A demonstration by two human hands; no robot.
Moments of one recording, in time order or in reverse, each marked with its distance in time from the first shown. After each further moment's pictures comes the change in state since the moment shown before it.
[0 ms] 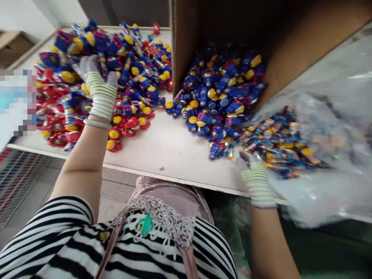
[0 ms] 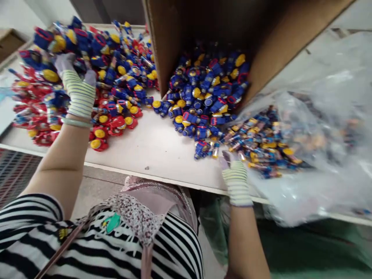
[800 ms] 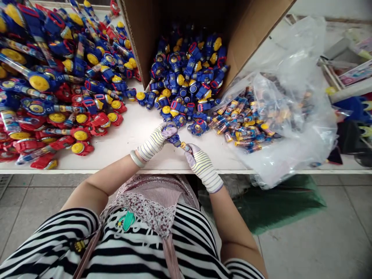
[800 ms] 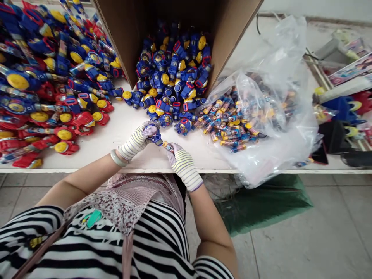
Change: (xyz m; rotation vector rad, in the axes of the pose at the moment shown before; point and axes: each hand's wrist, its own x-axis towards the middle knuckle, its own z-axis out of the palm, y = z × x) left_hand -0.172 0.152 0.170 -1.237 -0.592 -0.613; right_hand -0.045 -0.093 0.035 0.016 -0.260 -0.073
